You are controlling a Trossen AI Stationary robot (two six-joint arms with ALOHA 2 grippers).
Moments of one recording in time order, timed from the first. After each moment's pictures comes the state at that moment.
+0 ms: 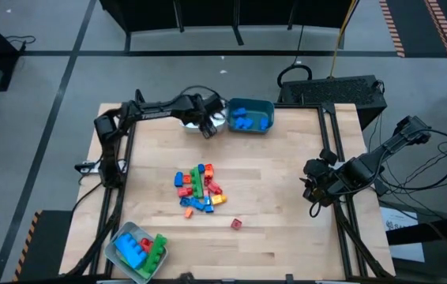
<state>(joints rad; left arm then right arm) 0.43 1.91 1.51 -0.85 -0.34 -0.06 0.60 0.93 0.77 -1.18 0.57 1.01</state>
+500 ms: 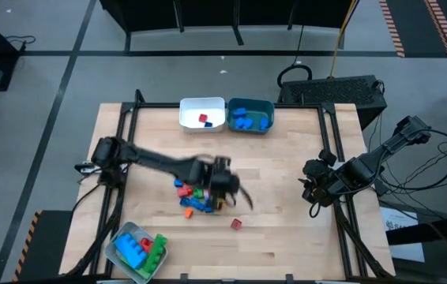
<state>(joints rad) -0.20 1.92 1.57 -0.77 -0.27 0.15 0.60 0.93 0.77 -1.15 0.57 1.01</state>
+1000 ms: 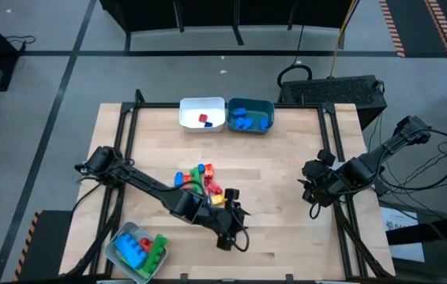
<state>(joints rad) -0.42 1.92 1.54 -0.27 -0.32 0.01 0.60 0.93 0.77 -1.13 0.57 0.95</state>
